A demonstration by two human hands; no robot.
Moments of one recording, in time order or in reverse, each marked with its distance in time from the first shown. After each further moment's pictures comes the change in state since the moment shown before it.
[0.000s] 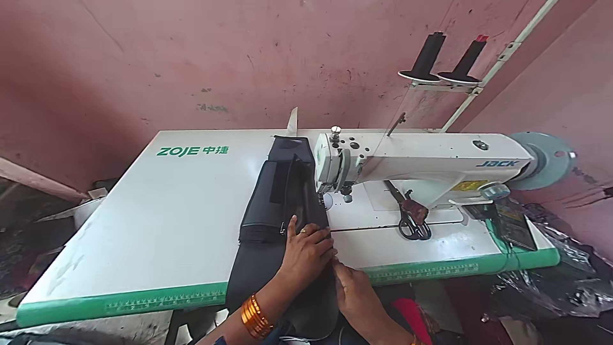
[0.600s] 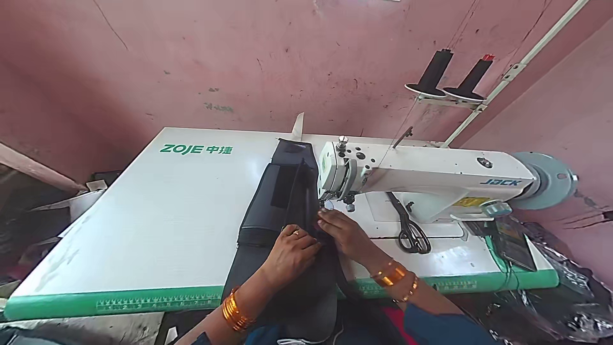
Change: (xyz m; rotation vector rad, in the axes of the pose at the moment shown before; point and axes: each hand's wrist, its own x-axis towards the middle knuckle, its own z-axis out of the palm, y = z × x) left_hand -0.002 -0.045 -0.005 0.059 0.149 0.301; right_hand 0.120 0.083 0.009 0.063 -0.014 -0.562
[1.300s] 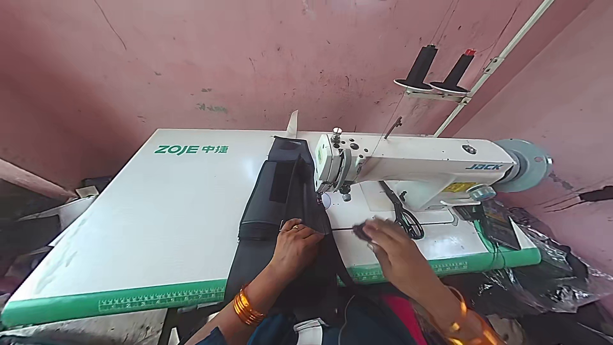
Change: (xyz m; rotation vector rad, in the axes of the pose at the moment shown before) left_hand 0.004 0.019 0.007 -0.007 0.065 -0.168; right_hand -0.040 -0.086 -0.103 -0.109 -0.060 0.449
